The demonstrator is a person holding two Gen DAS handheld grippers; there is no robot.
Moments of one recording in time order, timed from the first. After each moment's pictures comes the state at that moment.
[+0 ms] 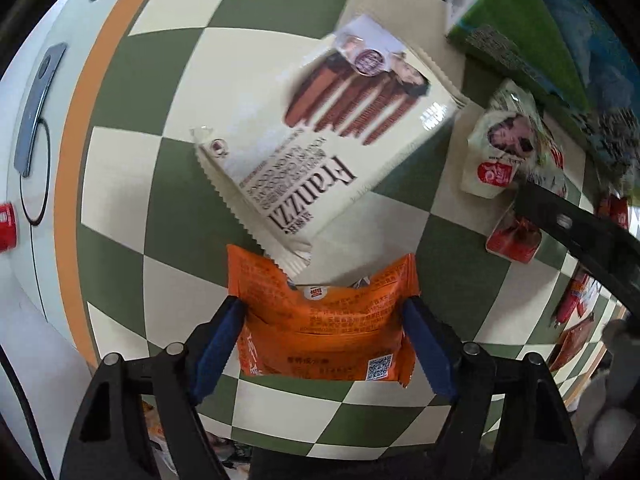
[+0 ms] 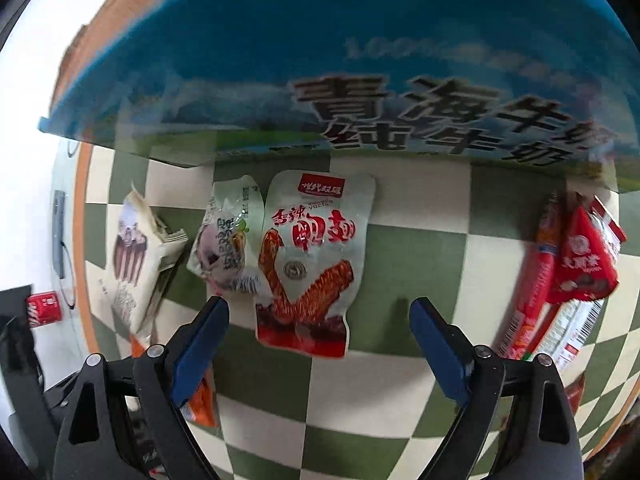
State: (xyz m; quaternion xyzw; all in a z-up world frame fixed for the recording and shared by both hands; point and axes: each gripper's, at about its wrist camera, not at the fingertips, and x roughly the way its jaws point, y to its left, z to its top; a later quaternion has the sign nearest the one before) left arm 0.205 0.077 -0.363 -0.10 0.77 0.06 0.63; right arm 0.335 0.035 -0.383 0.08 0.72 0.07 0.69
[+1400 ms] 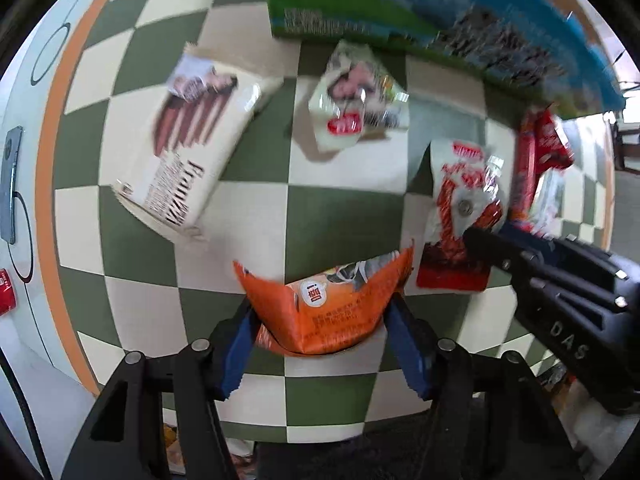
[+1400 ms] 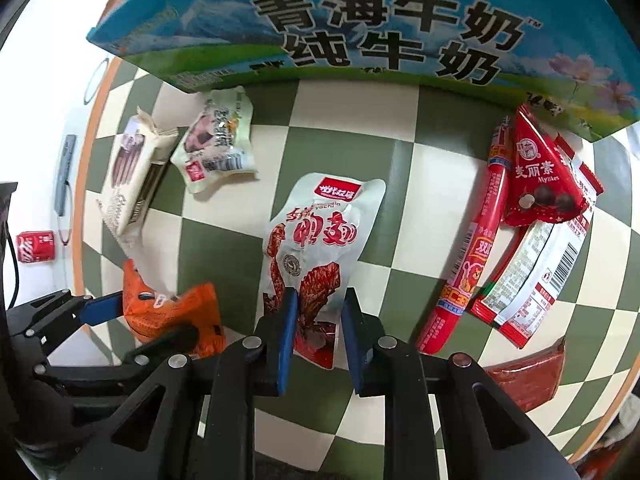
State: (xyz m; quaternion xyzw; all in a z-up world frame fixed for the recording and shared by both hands) left arm 0.202 -0.004 -0.303 -0.05 0.75 -0.05 0.66; right arm 0.280 0.009 -0.359 0.06 0.72 0.12 0.68
